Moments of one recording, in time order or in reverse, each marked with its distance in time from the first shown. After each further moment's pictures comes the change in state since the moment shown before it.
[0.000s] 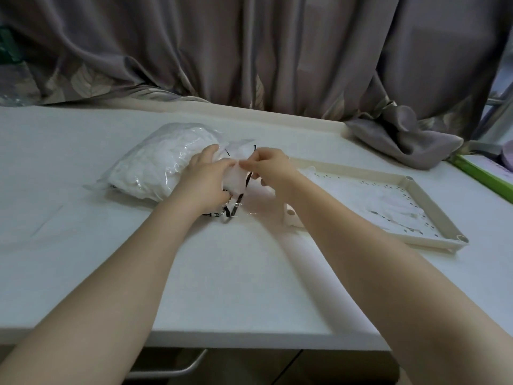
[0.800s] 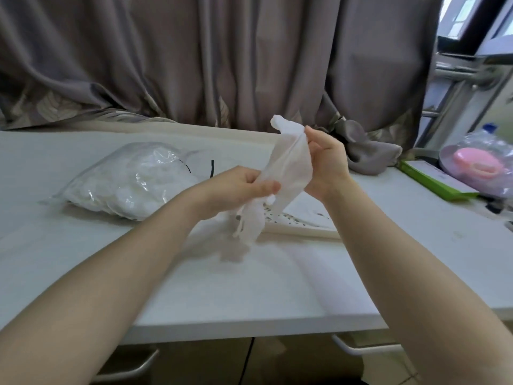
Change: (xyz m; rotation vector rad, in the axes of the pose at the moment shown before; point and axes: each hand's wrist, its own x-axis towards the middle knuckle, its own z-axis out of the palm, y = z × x) left_hand -0.012 0.121 -0.009 -0.734 -0.445 0.163; right_hand -0.067 -0.003 -0.140 0.931 -0.121 -0.134
